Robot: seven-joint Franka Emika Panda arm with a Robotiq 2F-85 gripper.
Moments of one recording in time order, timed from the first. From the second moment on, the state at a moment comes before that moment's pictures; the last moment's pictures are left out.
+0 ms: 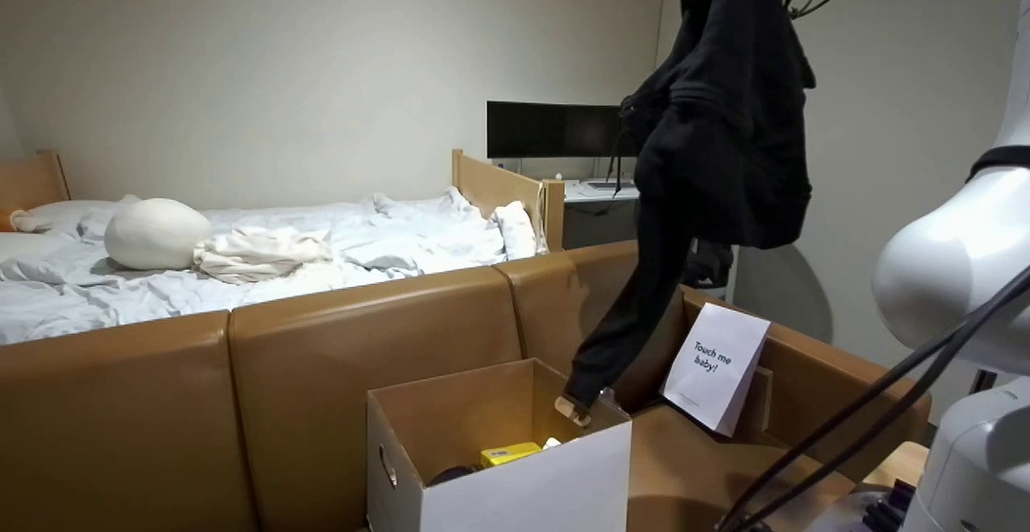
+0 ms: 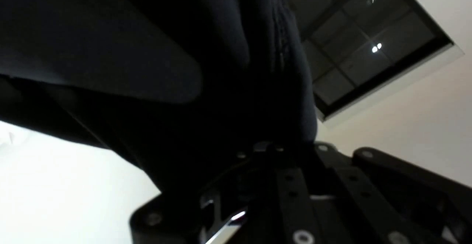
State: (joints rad) arm -0.82 0.29 -0.36 -1.01 1.64 1.10 -0.49
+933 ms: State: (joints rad) arm -0.79 0.73 -0.30 -0.51 1.22 1.28 -0.33
